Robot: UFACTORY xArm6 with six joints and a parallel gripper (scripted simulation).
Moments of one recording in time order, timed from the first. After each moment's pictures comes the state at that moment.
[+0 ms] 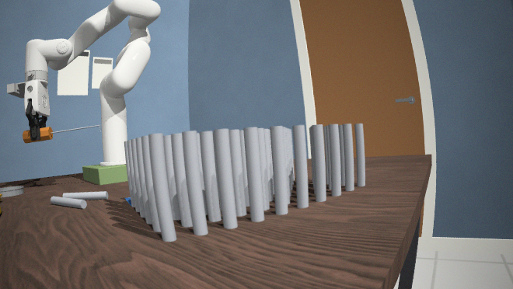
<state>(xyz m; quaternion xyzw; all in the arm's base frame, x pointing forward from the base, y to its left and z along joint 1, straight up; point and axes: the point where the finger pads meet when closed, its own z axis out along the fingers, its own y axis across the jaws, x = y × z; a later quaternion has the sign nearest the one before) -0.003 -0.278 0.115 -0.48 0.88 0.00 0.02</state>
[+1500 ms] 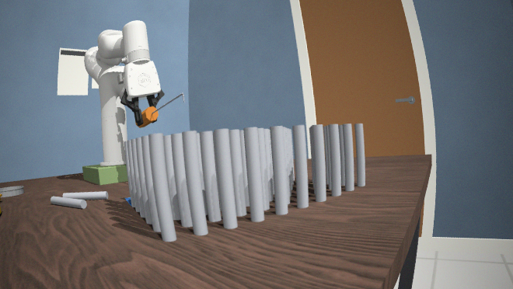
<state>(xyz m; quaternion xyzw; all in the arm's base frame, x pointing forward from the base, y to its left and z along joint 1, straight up) 0.223 0.005 0.130 0.08 0.99 0.06 0.06</state>
